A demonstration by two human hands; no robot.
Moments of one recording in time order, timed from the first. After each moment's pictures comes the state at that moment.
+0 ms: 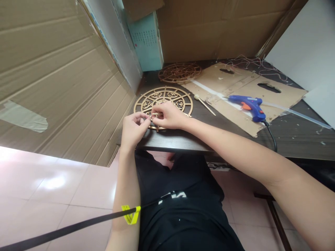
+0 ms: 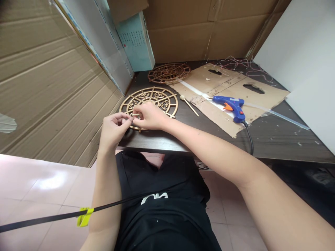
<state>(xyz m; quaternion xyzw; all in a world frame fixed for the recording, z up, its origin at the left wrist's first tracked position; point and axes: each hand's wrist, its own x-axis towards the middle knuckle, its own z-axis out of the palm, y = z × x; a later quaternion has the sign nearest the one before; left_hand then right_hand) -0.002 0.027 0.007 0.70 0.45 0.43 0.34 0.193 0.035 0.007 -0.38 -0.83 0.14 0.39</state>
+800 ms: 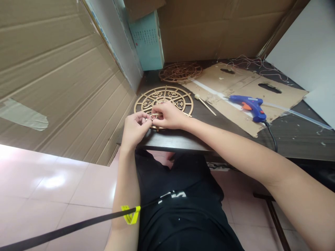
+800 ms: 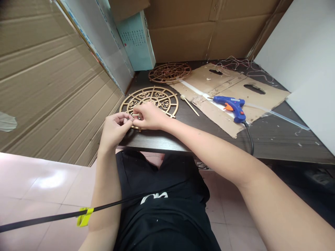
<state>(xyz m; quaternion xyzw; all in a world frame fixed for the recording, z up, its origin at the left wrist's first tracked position) 0.000 0.024 0.009 0.71 0.45 0.41 0.35 0.191 0.034 0.009 -0.37 -0.83 0.16 0.38</state>
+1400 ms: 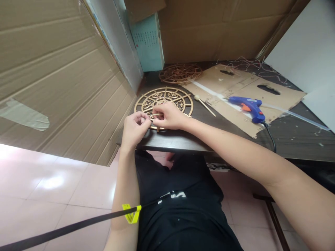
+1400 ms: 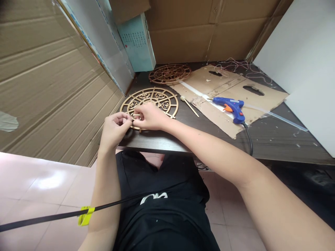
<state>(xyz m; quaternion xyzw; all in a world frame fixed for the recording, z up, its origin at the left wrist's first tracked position) 0.000 0.024 0.010 0.70 0.45 0.42 0.35 0.192 0.034 0.010 -0.38 -0.83 0.15 0.39</state>
